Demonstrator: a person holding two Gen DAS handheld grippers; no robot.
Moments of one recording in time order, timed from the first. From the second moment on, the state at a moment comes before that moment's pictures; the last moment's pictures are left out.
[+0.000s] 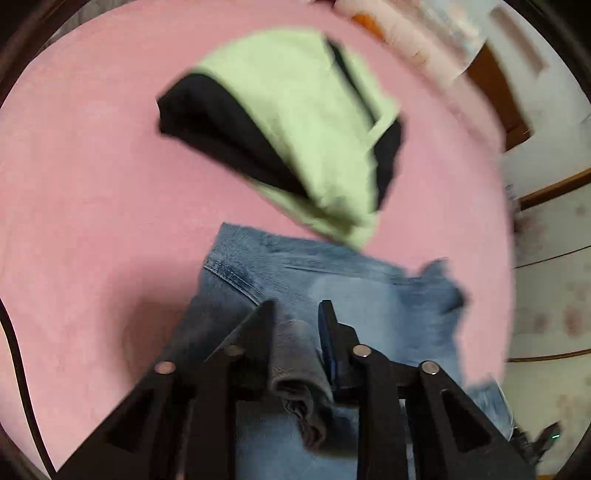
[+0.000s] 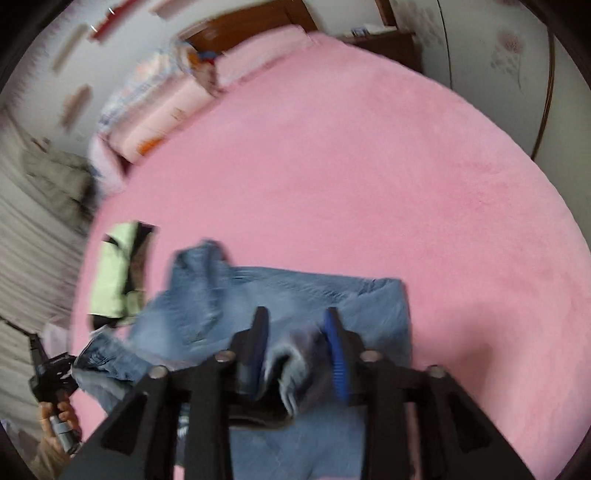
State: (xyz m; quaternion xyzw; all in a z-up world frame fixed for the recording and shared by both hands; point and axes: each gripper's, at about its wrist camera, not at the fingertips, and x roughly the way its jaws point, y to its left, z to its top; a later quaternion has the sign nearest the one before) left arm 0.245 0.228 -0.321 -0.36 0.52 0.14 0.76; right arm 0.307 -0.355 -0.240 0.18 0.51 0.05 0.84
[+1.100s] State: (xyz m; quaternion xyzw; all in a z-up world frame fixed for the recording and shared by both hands) left arm 0.280 0.221 -0.330 -0.17 0.54 -0.19 0.80; right arm 0.348 -0.352 -0.355 0.15 0.57 0.11 0.80
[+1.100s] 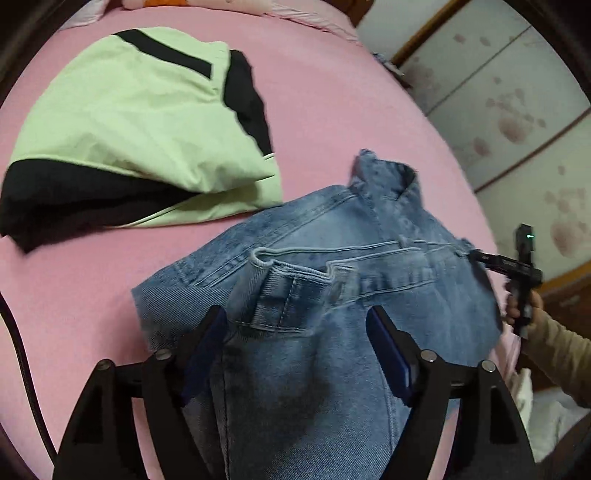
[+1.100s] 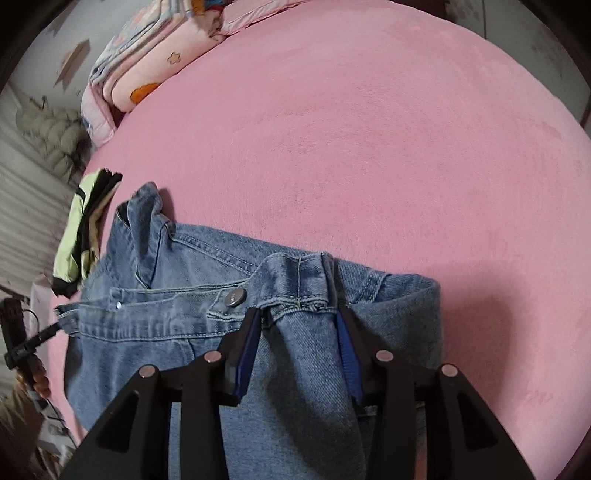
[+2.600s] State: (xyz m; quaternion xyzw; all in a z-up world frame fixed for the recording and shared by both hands) left arm 0.303 0.194 -0.350 -0.05 0.49 0.12 0.86; right arm 0.337 -0.296 -0.323 -0.05 0.51 -0.02 0.86
